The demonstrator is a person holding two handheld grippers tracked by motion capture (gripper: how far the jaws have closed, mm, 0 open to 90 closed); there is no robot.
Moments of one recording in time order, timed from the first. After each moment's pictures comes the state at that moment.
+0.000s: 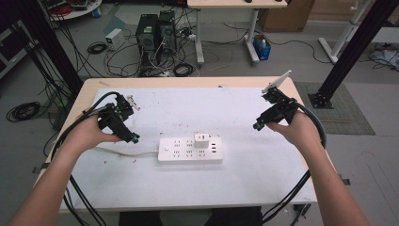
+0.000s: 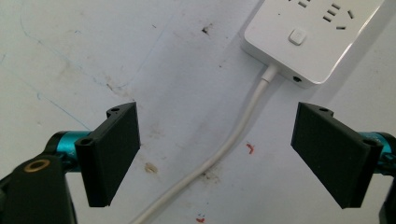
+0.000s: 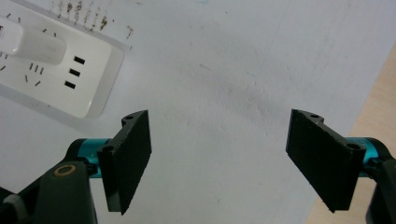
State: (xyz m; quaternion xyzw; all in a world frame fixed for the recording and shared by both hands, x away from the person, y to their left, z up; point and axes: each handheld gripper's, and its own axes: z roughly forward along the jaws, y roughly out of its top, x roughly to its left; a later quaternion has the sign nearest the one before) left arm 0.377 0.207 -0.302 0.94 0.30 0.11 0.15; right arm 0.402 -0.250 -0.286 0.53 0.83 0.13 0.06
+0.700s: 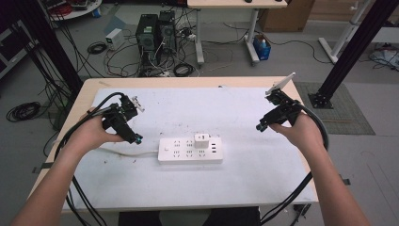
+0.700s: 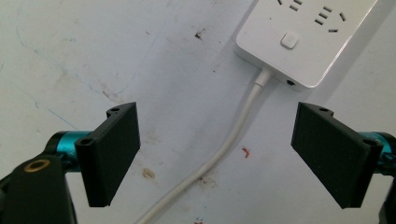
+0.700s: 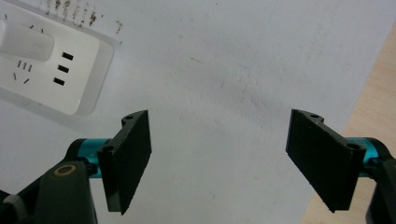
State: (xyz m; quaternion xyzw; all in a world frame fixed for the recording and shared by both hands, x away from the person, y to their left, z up) left arm 0.376 0.197 -0.301 0.94 0.28 0.11 0.14; right arm 0.401 -0.260 -0.290 0.54 0.83 0.13 0.06
